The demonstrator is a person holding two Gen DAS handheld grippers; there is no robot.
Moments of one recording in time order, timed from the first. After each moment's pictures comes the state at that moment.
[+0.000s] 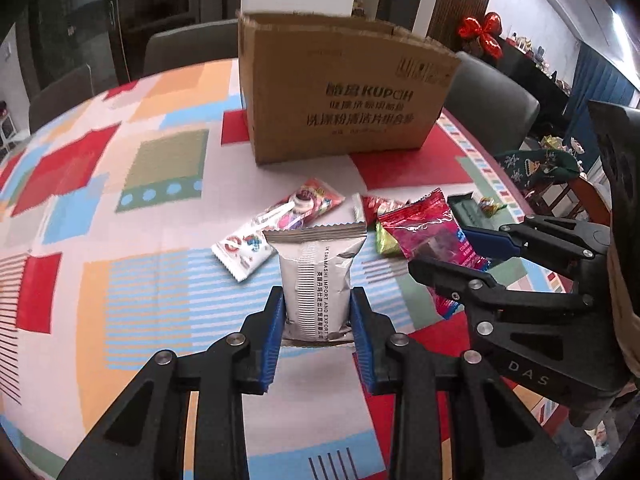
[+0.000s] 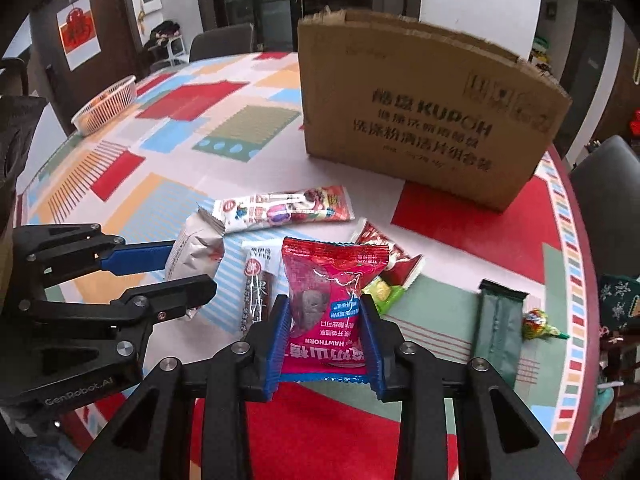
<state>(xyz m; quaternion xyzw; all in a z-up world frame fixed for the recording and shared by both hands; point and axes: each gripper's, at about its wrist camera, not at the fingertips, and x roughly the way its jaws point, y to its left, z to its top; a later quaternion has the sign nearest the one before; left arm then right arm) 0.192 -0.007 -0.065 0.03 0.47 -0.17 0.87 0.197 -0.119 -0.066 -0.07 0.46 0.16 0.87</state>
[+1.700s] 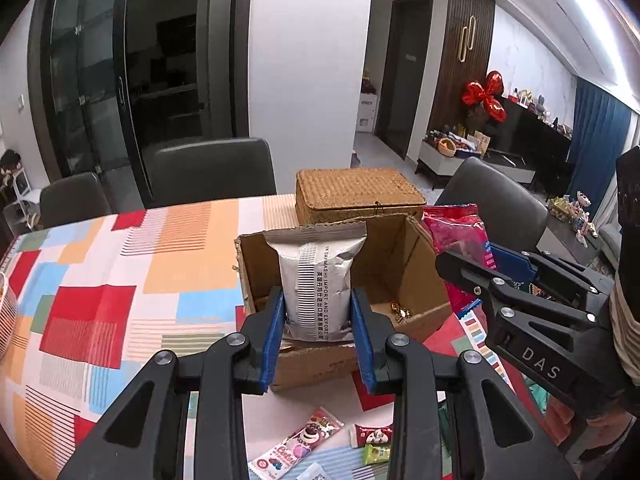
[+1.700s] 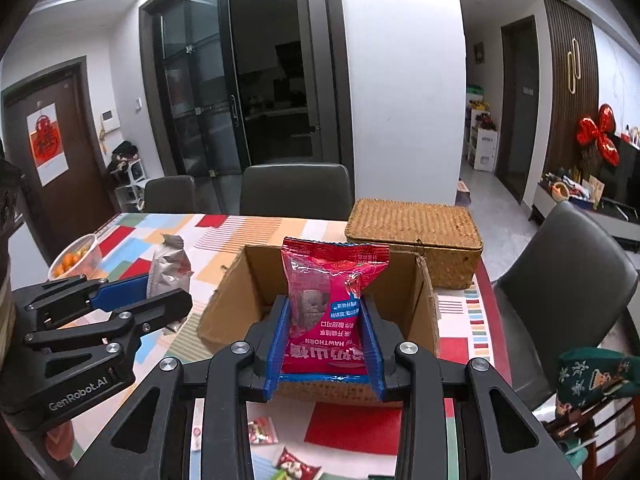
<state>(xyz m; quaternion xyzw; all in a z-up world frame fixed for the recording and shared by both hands) 0.341 -0.039 0.088 0.02 0.36 -0.15 0.92 0.315 -0.184 0.102 0.02 0.31 0.08 0.95</state>
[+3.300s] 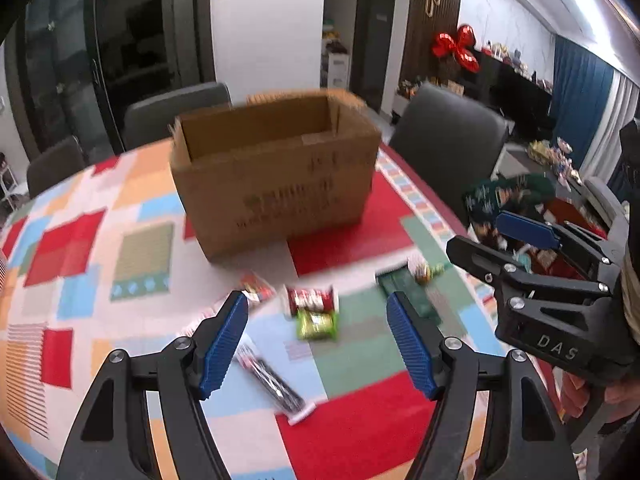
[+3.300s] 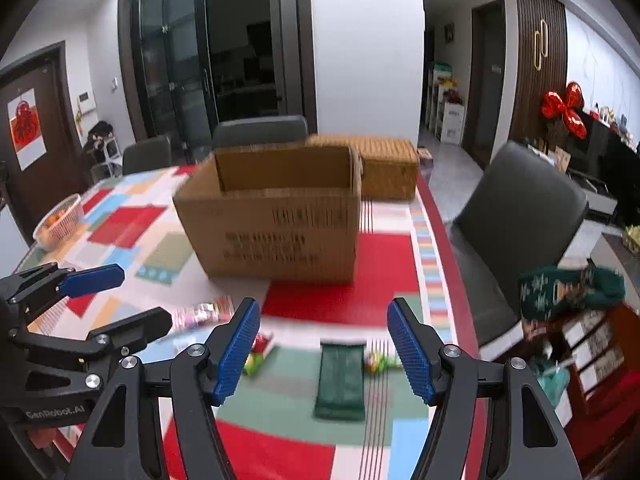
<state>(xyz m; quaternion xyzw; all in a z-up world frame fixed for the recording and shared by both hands) 0.189 -0.088 0.010 0.06 0.41 -0.18 0.89 0.171 -0.228 0.032 0.01 0.35 0.02 0.94</state>
